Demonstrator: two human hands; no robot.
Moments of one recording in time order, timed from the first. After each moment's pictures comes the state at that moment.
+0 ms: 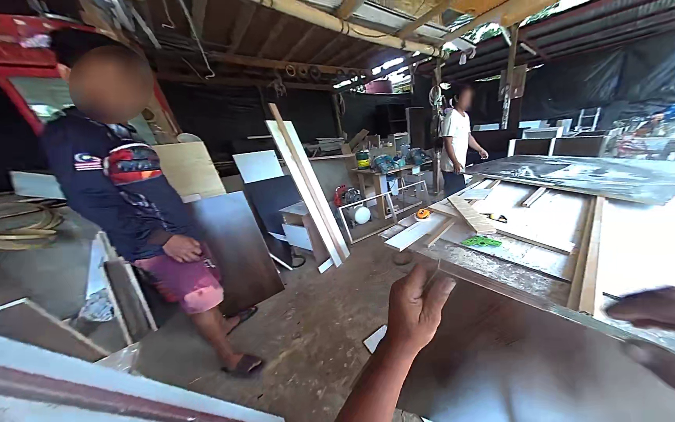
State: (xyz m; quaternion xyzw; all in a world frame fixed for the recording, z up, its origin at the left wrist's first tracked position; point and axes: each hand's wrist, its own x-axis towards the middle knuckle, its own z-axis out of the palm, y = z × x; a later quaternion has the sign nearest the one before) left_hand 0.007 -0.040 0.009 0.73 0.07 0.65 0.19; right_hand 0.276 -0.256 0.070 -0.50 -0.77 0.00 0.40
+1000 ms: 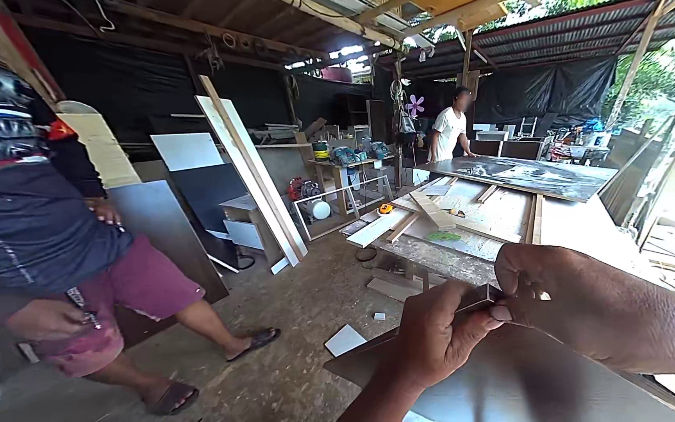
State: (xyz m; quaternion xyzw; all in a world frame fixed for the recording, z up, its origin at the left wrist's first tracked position) left_hand 0.048 -0.084 0.008 0.79 0.01 0.58 0.21; right_hand 0.204 -0.208 0.139 -0.58 -0.75 0.14 0.27
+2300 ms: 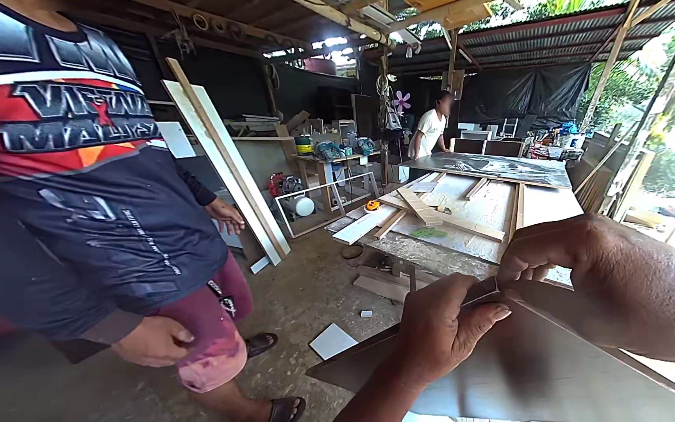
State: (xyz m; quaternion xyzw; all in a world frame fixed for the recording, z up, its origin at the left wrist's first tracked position) left_hand 0.057 -0.089 0.012 0.79 0.02 0.58 0.20; right_hand 0.214 -0.215 0.156 -0.51 -0.83 -0.09 0.23
